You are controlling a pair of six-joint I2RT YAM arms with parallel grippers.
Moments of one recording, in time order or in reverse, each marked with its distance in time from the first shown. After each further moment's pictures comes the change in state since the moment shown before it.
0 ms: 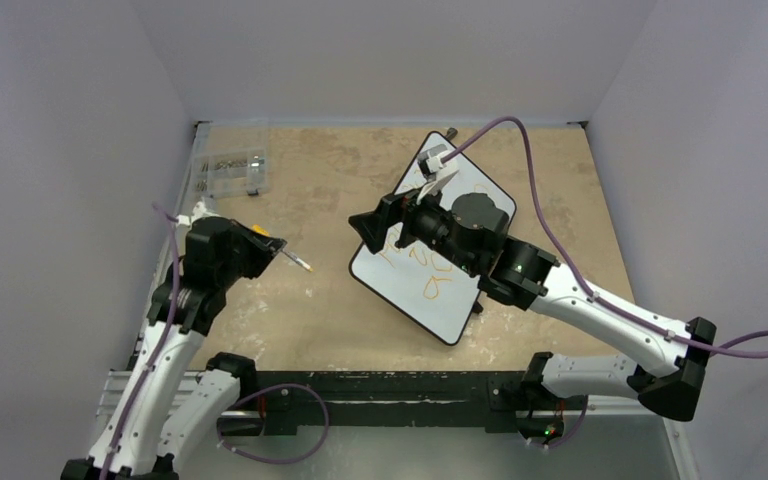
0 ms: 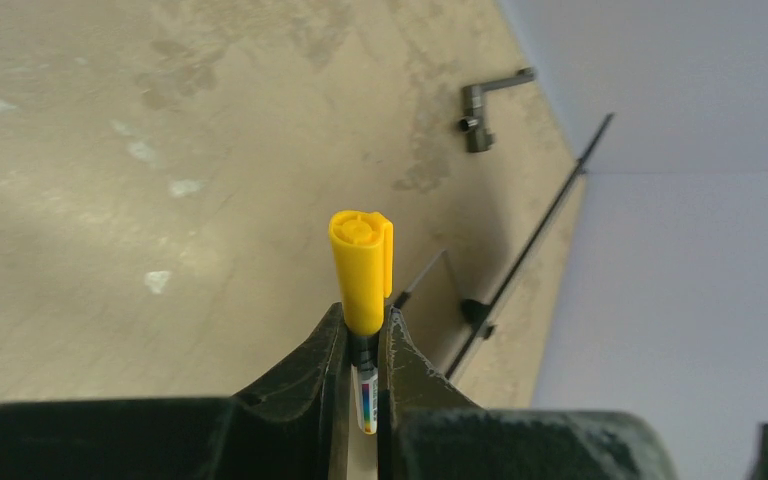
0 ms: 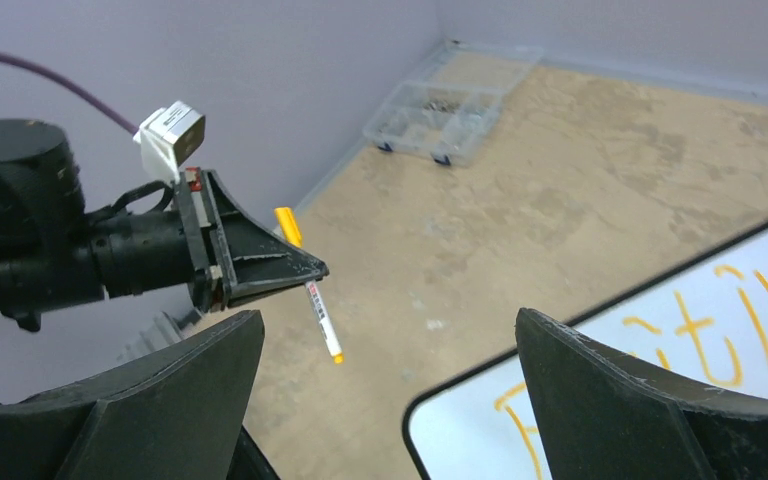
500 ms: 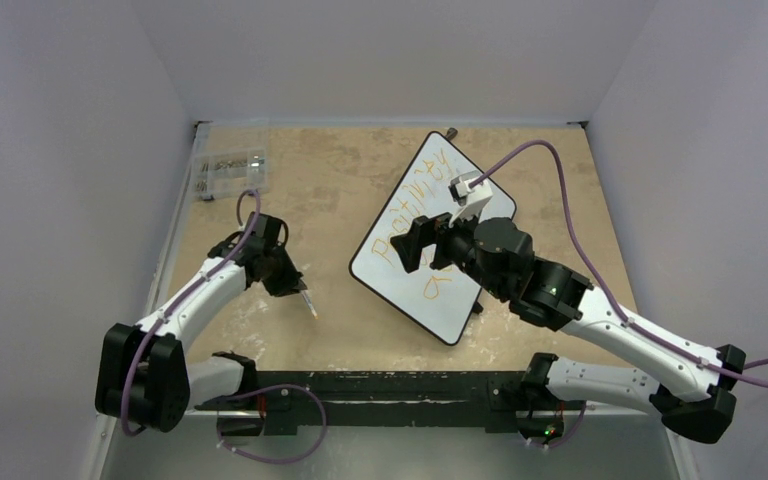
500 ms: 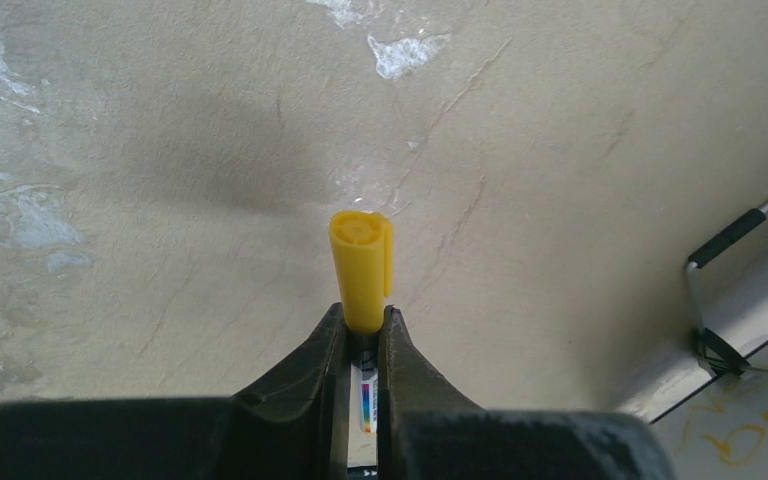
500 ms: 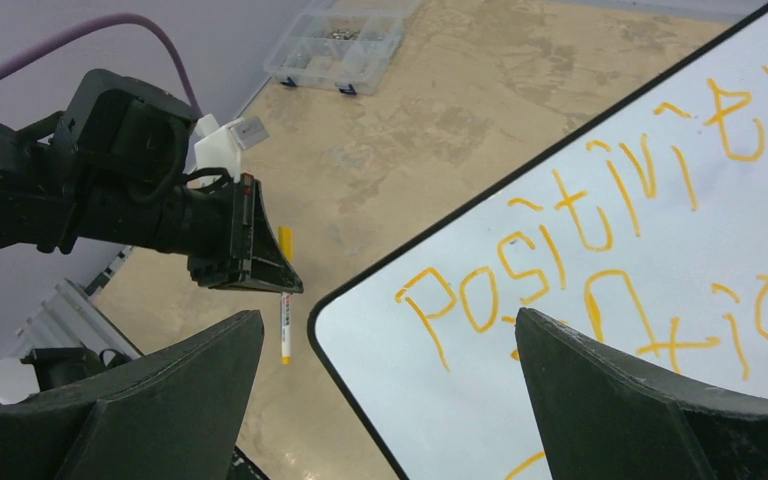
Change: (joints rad) left arm -0.027 0.480 -0.105 0.024 0.115 0.234; right arm 0.000 -0.176 -0.123 -0.229 0.149 0.008
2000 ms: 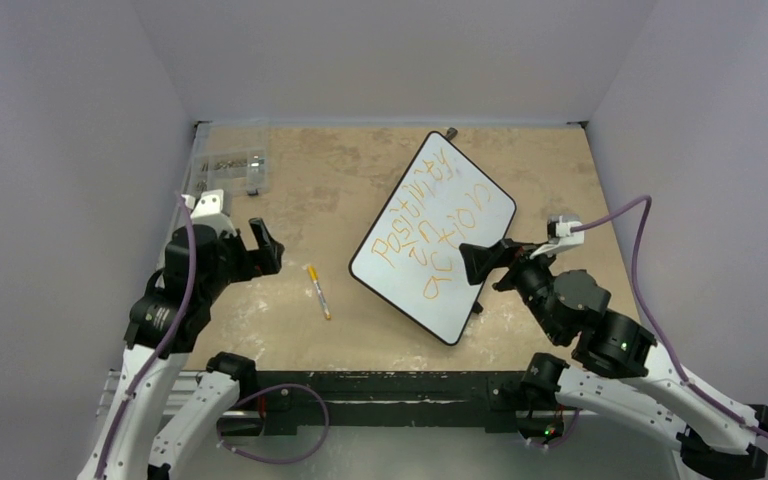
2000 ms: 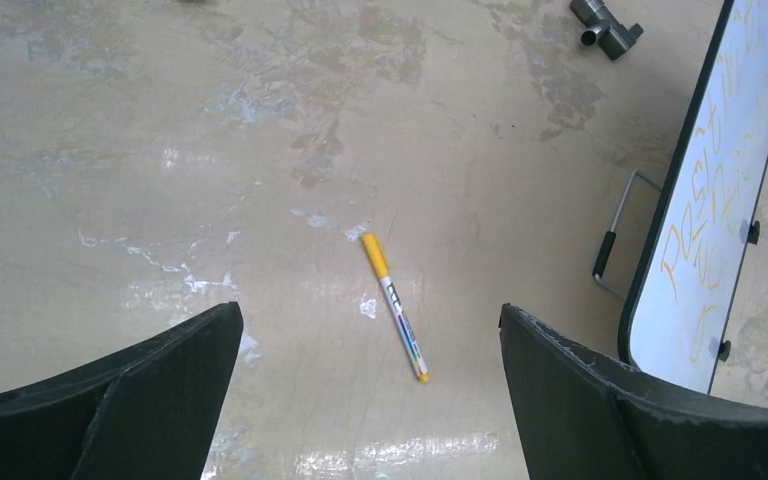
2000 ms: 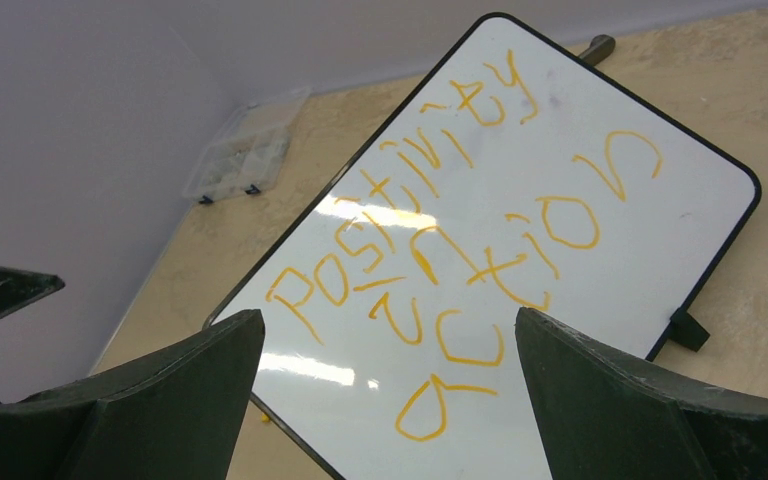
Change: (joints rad) left arm -0.005 -0.562 0.220 -0.156 -0.185 0.424; right arm 0.000 -0.491 -0.264 -0.103 0.293 0.106
